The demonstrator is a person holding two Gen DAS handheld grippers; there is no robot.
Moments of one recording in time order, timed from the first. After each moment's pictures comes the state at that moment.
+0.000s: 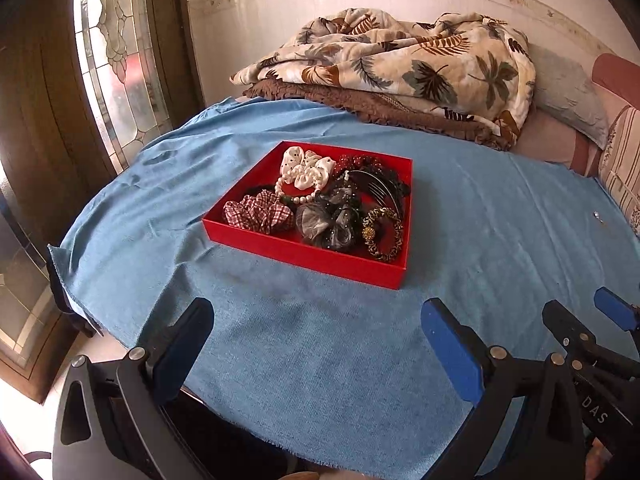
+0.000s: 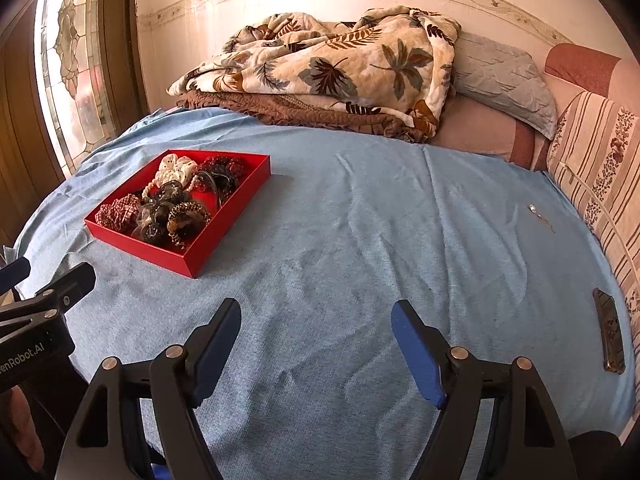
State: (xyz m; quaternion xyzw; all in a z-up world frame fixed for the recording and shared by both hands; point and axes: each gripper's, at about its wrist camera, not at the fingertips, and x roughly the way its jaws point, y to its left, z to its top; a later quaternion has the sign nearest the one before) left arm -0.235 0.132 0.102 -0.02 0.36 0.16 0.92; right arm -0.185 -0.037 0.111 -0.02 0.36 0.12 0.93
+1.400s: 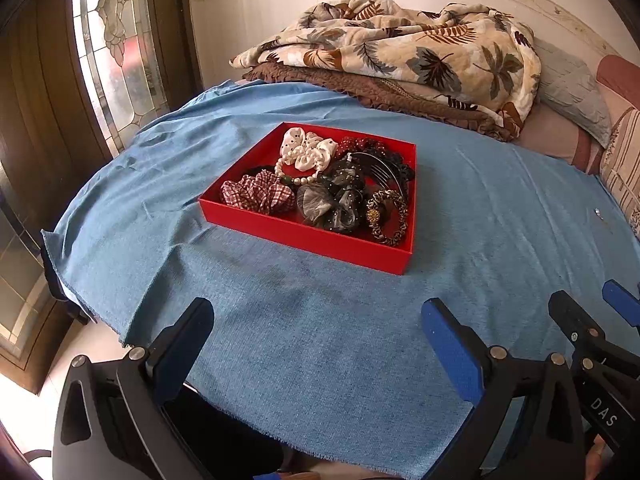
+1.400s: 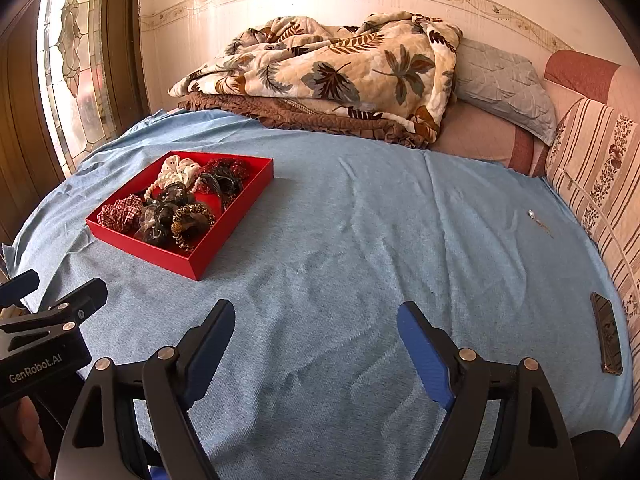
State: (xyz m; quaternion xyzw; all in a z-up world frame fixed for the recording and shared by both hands) left arm -0.233 0.143 0.091 -0.04 0.38 0.15 0.91; right arm -0.187 -0.033 0.113 -0.02 0.35 0.12 0.93
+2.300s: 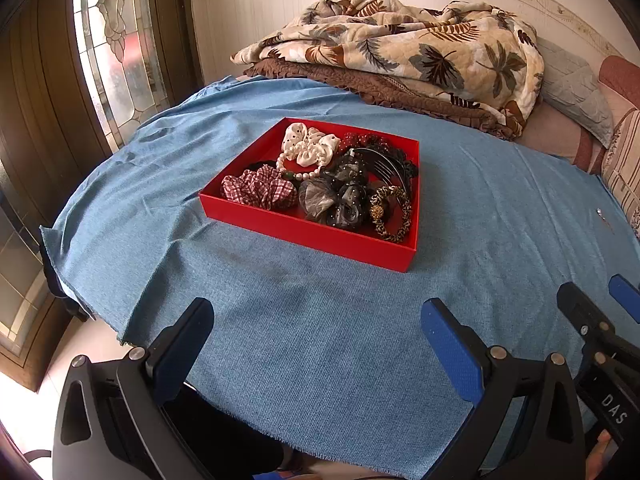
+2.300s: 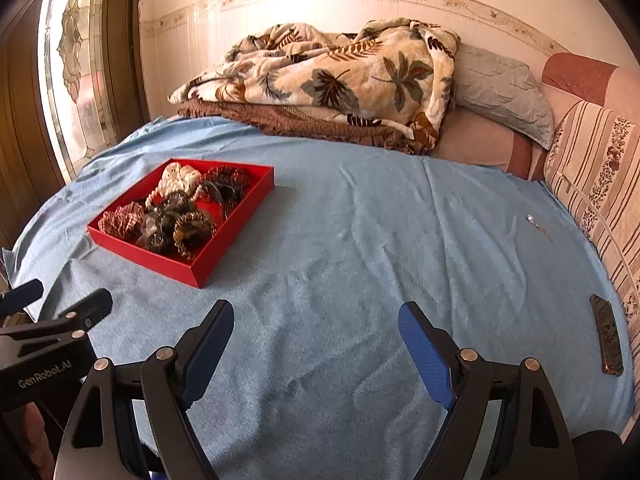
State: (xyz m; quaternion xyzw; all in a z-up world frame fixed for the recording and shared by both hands) left arm -0.232 0.145 0.085 -0.04 0.38 0.15 0.91; right arm -0.187 -0.037 0.118 -0.01 0.34 0.12 0.93
